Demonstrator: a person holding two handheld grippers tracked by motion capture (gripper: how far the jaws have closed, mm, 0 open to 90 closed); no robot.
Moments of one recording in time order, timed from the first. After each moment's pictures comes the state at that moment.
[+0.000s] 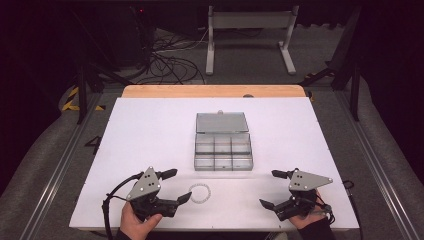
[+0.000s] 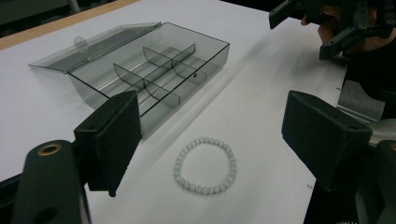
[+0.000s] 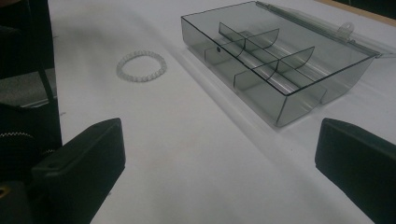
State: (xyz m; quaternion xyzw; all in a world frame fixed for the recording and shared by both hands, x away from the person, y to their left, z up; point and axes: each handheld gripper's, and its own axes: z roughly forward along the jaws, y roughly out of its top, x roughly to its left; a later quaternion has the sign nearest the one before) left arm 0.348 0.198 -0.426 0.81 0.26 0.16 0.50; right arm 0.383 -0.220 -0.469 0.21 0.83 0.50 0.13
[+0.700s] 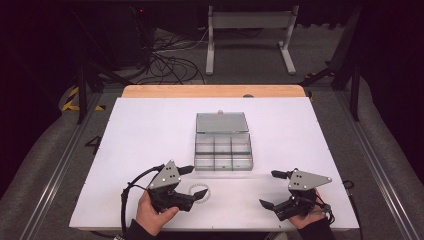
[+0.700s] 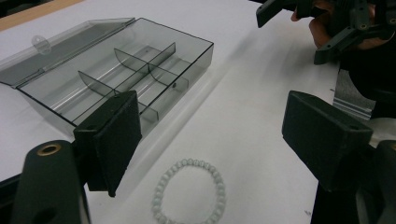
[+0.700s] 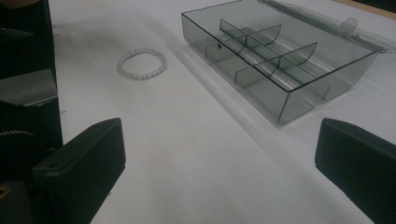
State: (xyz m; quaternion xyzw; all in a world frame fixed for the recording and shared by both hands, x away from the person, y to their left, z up) left arm 0.370 0.162 -0.427 0.83 0.23 0.13 0.49; right arm 0.384 -0.219 -0.470 0.21 0.83 0.50 0.13
